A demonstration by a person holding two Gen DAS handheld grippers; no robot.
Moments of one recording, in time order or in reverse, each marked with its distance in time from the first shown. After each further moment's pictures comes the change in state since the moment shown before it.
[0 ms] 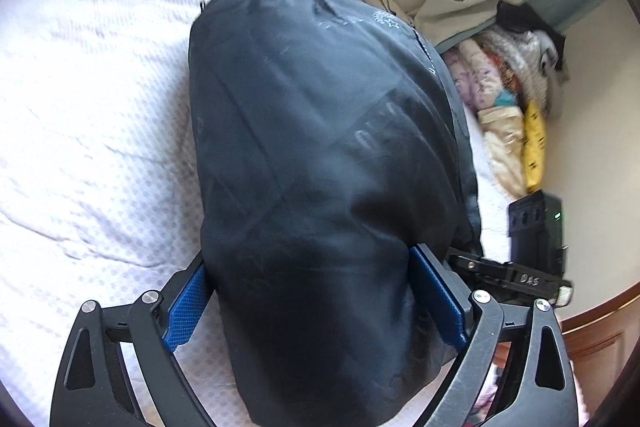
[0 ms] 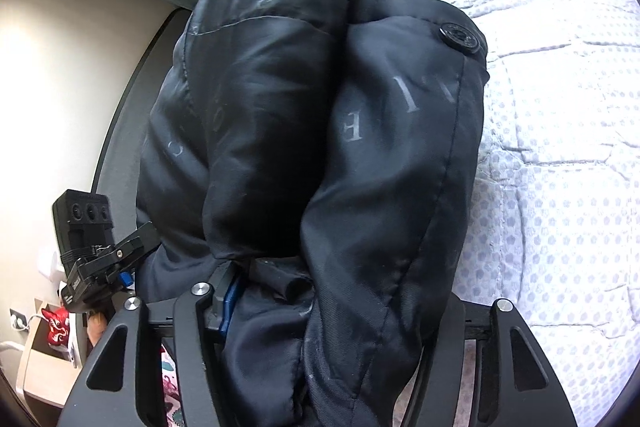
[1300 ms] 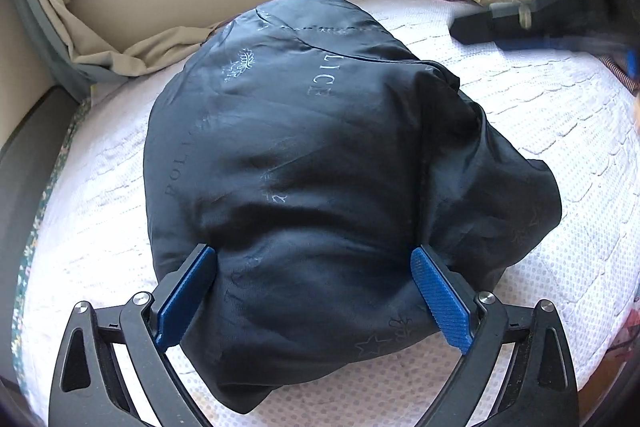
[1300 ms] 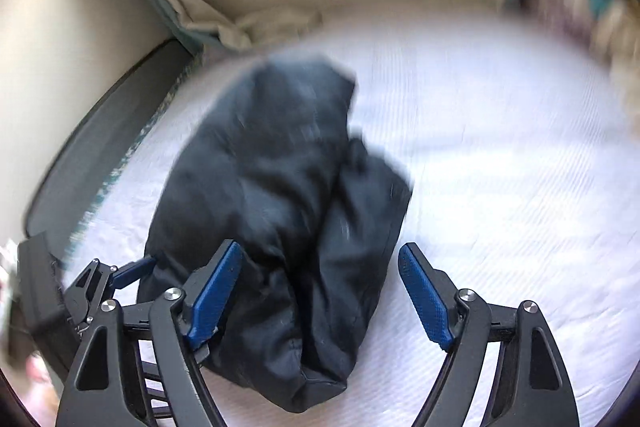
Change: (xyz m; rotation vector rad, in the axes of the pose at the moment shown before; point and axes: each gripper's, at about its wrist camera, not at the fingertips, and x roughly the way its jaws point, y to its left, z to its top) left arm 0.026 -0.135 -0.066 0.587 -0.083 0.458; right arm -0.091 0.090 -0.023 -0.343 -0.370 -0.346
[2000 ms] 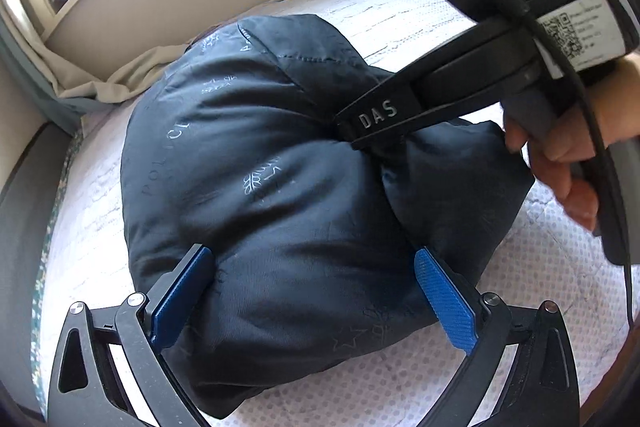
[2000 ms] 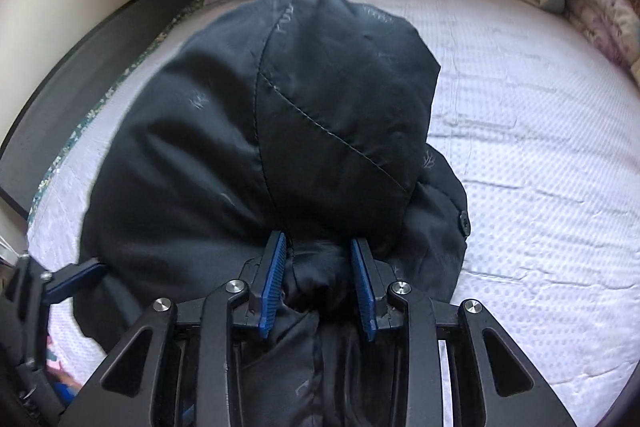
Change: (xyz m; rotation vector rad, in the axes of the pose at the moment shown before) left arm 0.013 -0.039 -0.010 0.137 -0.006 0.031; right arm 0.125 0.003 -0.019 -0.021 0.240 -0.008
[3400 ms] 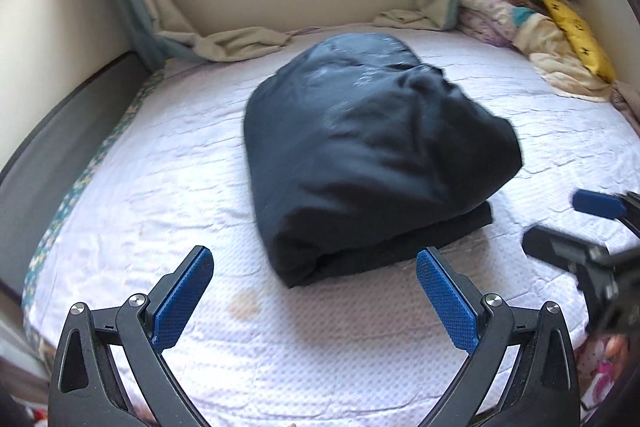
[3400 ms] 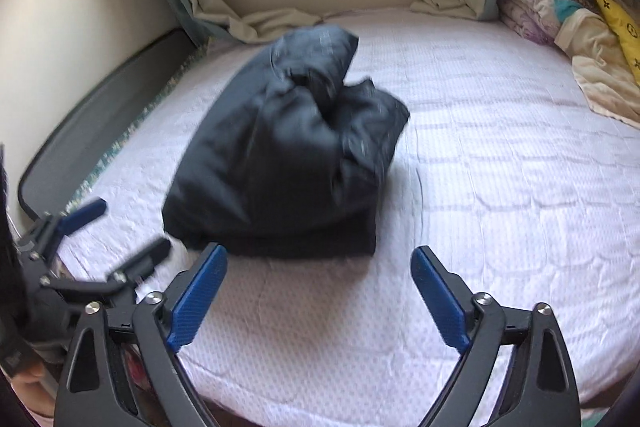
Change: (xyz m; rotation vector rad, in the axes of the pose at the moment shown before) left arm -0.124 0.049 -0.062 -0.358 -0.040 0.137; right arm -0.158 0.048 -0.135 0.074 -0.150 -0.067
